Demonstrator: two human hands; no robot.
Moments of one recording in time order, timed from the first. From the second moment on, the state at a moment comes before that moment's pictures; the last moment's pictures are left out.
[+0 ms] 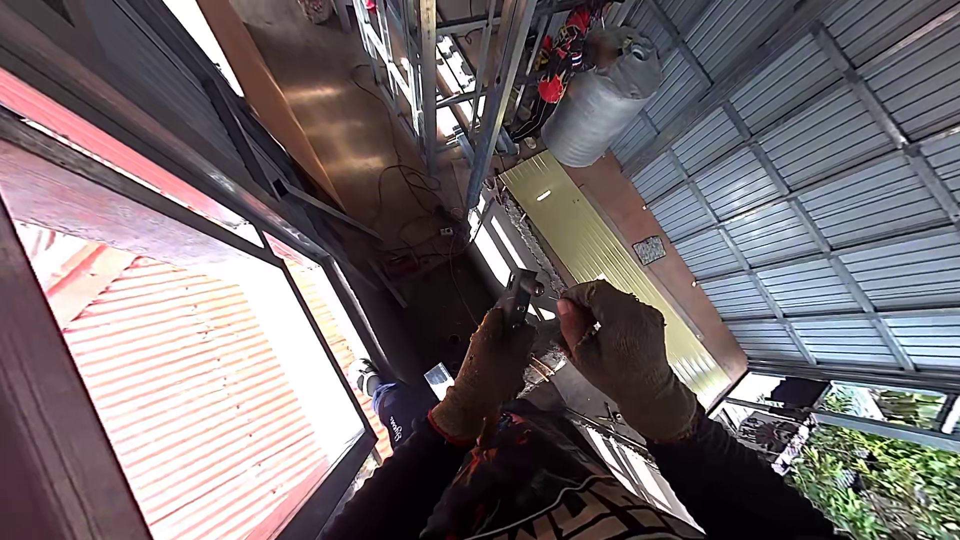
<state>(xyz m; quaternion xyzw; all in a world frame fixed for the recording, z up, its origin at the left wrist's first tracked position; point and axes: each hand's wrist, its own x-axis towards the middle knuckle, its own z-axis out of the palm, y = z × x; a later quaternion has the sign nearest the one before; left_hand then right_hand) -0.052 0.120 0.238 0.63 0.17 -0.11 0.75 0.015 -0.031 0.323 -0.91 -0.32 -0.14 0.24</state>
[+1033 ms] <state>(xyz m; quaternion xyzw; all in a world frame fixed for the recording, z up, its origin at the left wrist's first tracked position) -0.041 0.126 0.253 0.76 0.16 -0.14 0.62 0.064 -0.039 0.348 -0.85 -0.52 -0.05 0.08</state>
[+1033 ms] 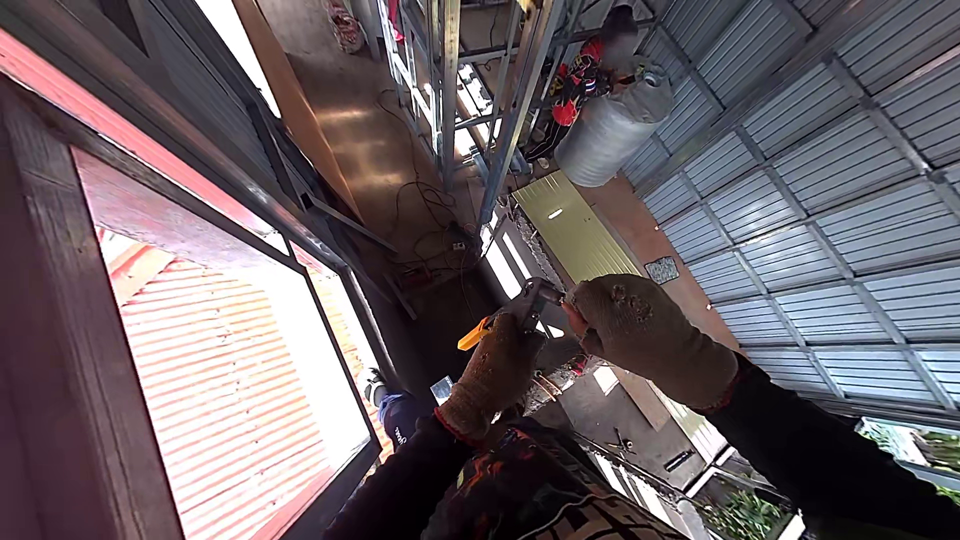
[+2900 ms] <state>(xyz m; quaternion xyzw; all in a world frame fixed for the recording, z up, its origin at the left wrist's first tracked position) -0.048 0.095 0.312 0.55 0.09 -0.28 0.78 0.067 -0.089 0.319 -0.72 -0.56 -0.31 0.27</state>
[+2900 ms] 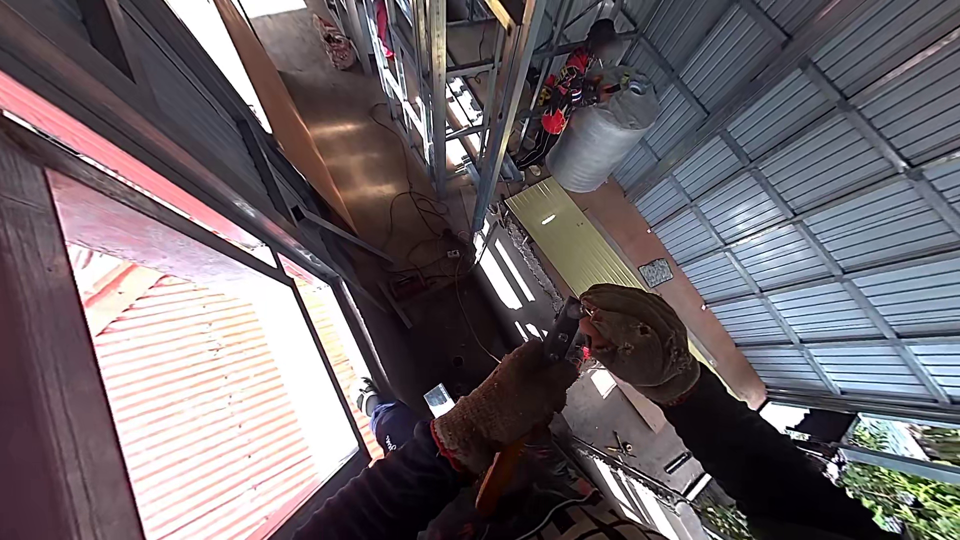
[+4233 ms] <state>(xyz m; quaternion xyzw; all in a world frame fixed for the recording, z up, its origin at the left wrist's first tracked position) -0.047 0.096 0.309 0.60 0.07 -0.25 0.76 0.072 -0.095 0.364 -0.76 -0.60 -0.16 0.20</state>
